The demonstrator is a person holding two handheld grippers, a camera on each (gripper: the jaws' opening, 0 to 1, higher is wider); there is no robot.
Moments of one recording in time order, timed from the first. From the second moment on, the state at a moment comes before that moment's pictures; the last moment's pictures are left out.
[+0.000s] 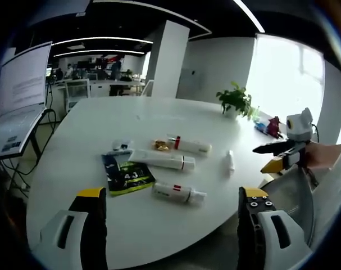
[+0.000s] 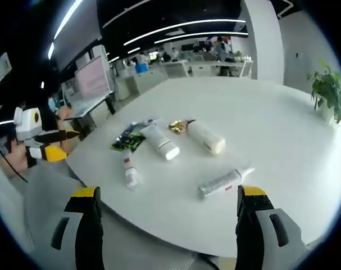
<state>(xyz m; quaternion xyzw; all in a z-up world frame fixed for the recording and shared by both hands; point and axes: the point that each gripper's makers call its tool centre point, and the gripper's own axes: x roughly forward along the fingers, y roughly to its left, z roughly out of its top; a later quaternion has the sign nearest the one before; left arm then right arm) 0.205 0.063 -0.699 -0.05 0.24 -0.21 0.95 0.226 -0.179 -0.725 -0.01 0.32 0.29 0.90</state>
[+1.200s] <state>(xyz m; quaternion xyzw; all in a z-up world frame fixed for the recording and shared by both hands) 0.207 0.069 -0.702 -0.05 0.25 -0.19 0.95 0.269 -0.164 -0.725 -0.07 0.36 0.33 0.87</state>
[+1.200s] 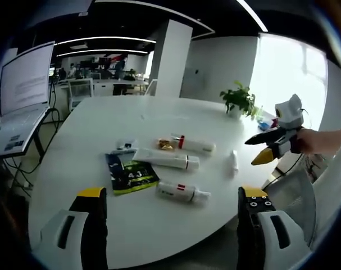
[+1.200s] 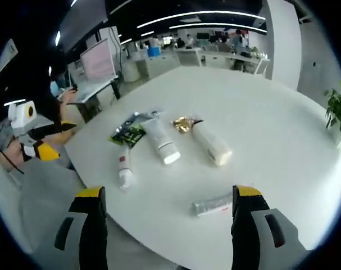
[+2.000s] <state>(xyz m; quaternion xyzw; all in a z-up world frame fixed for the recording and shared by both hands) 0.209 0.073 -0.703 -0.06 0.25 -0.18 0.95 0.306 -0.121 -0.737 -0.13 0.38 0.39 0.83</state>
